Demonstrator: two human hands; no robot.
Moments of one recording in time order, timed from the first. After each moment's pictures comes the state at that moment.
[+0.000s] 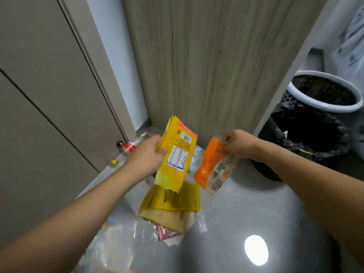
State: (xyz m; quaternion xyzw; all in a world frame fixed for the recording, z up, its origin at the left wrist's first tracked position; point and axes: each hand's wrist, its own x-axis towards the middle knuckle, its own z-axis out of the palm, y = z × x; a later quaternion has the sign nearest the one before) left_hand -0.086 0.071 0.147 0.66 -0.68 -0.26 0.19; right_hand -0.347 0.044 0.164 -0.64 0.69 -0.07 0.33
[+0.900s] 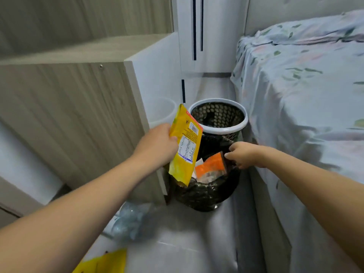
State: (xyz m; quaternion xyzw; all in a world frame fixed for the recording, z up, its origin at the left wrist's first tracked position) left_hand -0.442 0.001 0.254 0.53 -0.81 -0.17 0.17; right_hand -0.676 0.052 0.194 -0.48 0.79 -0.13 0.36
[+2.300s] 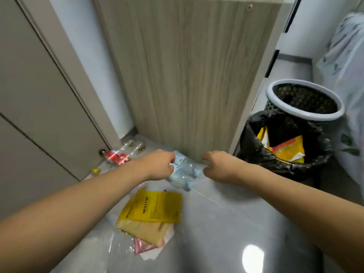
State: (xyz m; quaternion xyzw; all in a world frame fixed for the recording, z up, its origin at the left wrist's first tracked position) left_hand -0.182 0.027 0.122 0.54 -0.83 -0.15 -0.08; right_hand -0.396 0.057 0.139 -0.76 0.60 0.03 0.23
